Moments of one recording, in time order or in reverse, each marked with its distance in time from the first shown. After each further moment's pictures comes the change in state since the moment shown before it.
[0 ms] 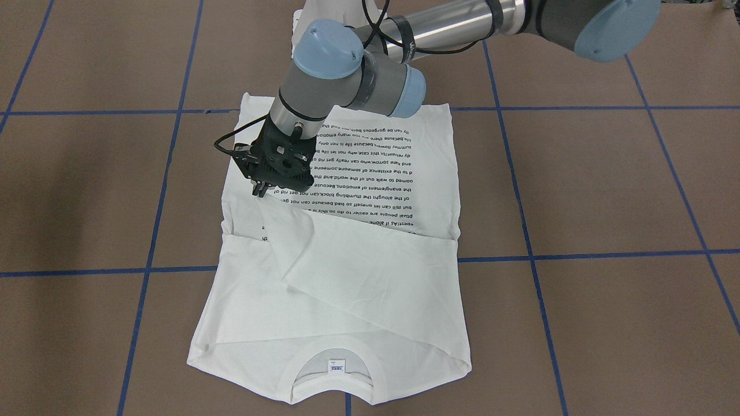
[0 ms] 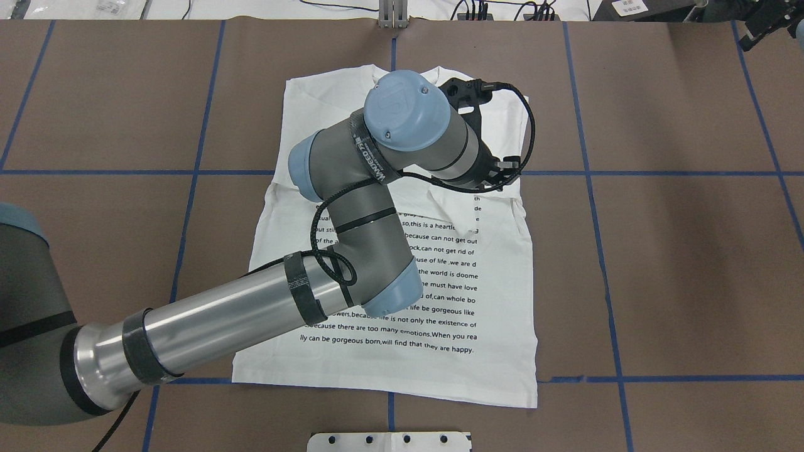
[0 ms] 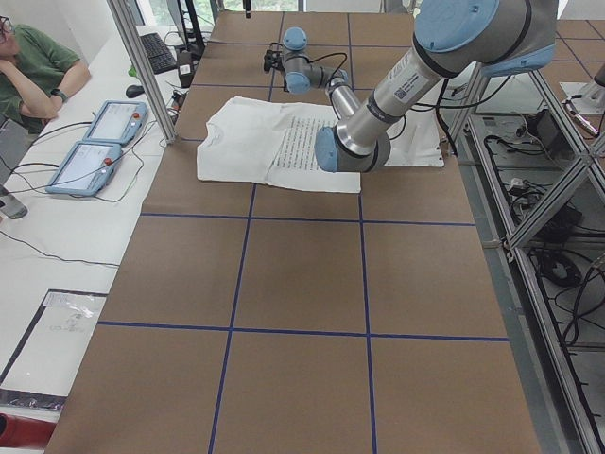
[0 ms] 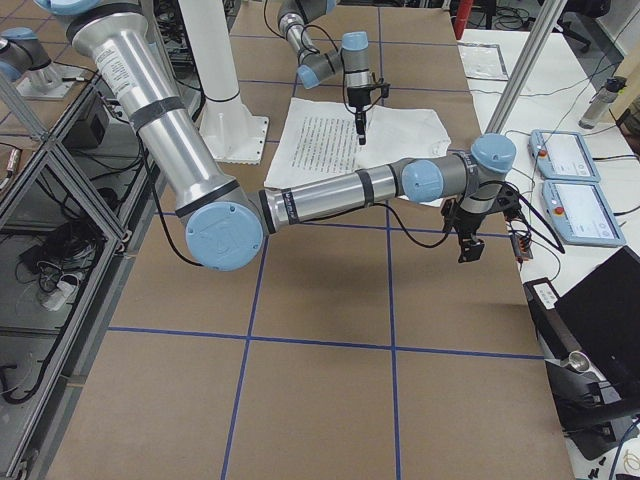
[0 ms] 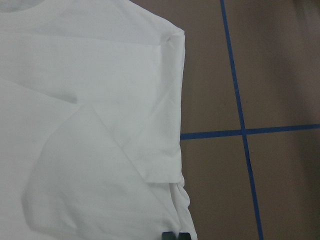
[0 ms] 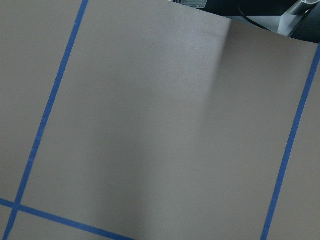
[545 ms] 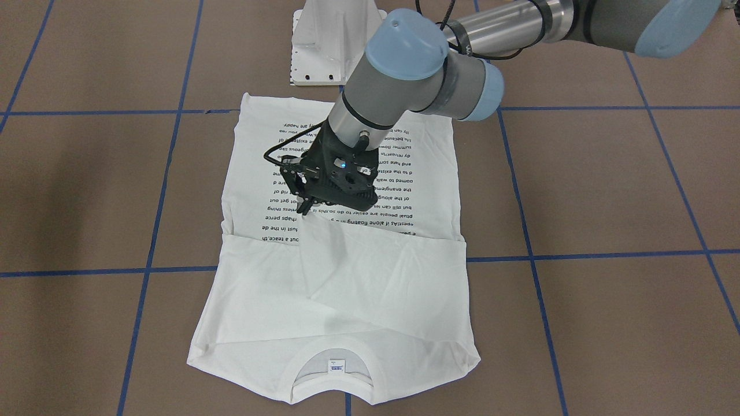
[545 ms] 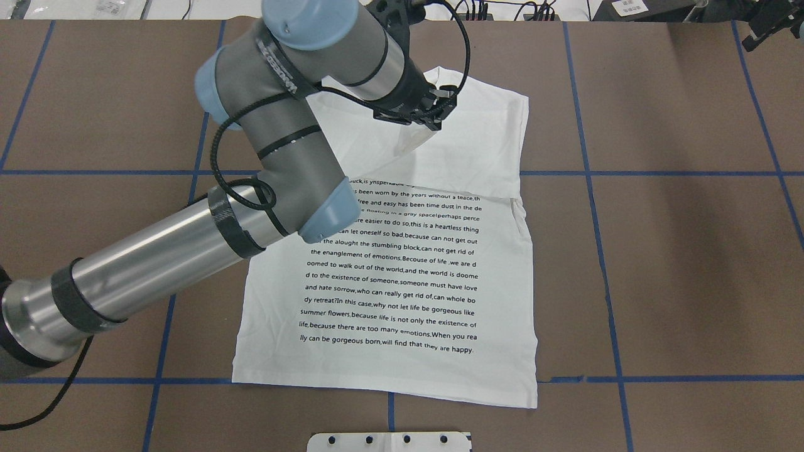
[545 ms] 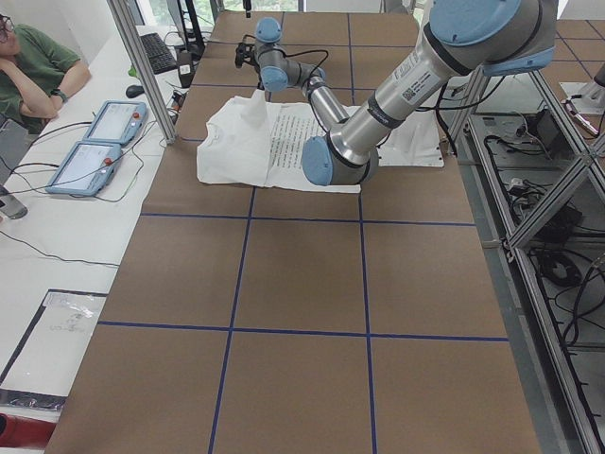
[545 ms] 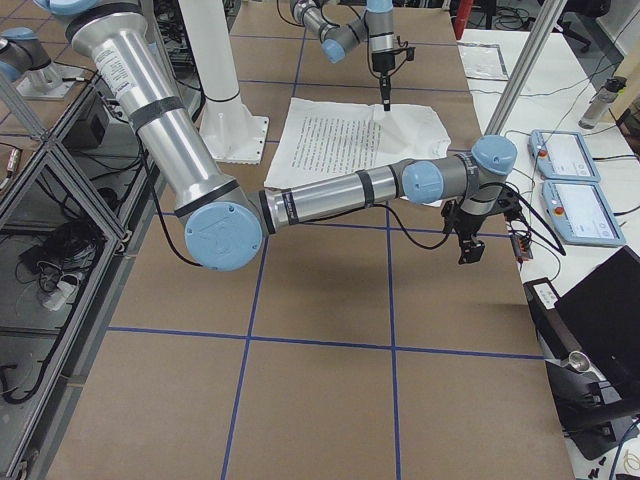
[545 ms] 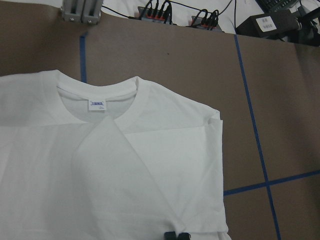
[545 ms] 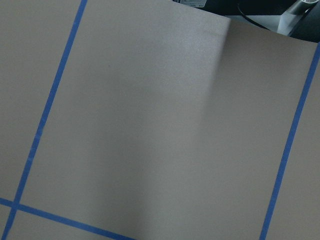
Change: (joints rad) left arm -0.145 0.075 -0.113 0.064 -0.115 0.071; right arm 0.010 -0.003 -0.003 -0.002 0.004 -0.015
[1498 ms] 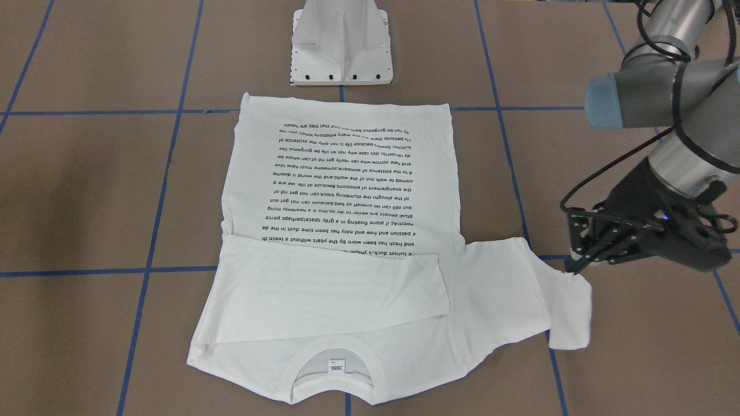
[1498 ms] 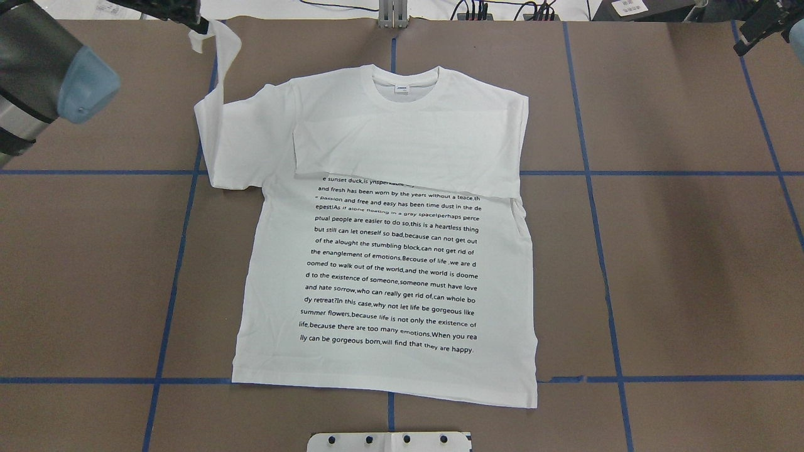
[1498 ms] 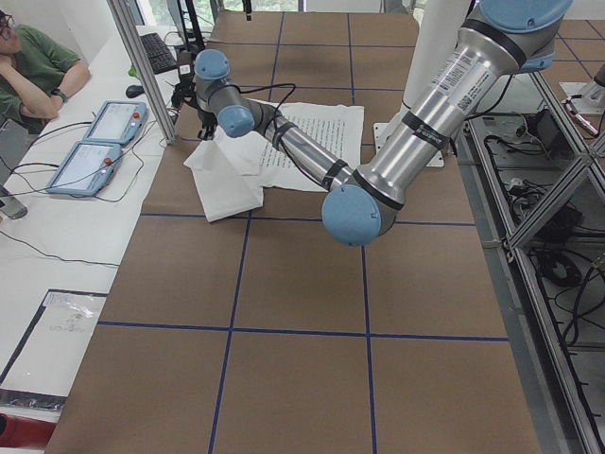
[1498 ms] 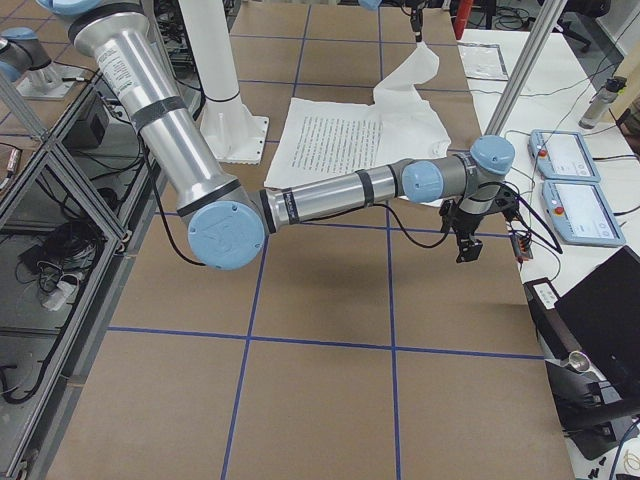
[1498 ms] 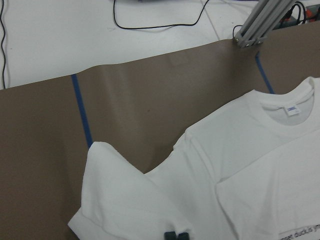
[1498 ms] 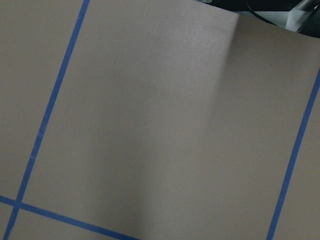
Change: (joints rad) left arm -0.428 0.300 -0.183 0.120 -0.261 0.422; right arm -0.012 0.001 -0.006 0.000 0.000 0.001
